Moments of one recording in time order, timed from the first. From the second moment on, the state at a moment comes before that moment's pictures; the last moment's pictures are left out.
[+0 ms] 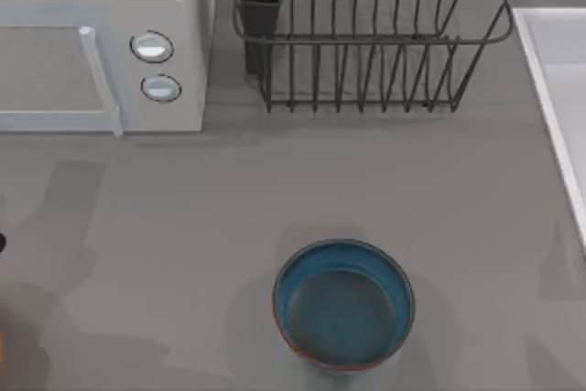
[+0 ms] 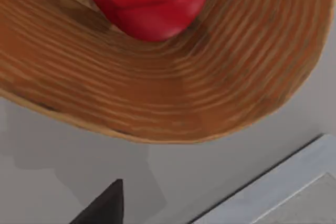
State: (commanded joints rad) left arm -0.09 1.10 0.90 -1.03 -0.34 -2.74; right arm 0.00 0.00 0.00 0.00 0.00 0.00
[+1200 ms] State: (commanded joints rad) left arm -0.01 0.06 0.10 -0.12 -0.02 -0.18; right arm 0.00 0.00 0.00 0.00 0.00 0.00
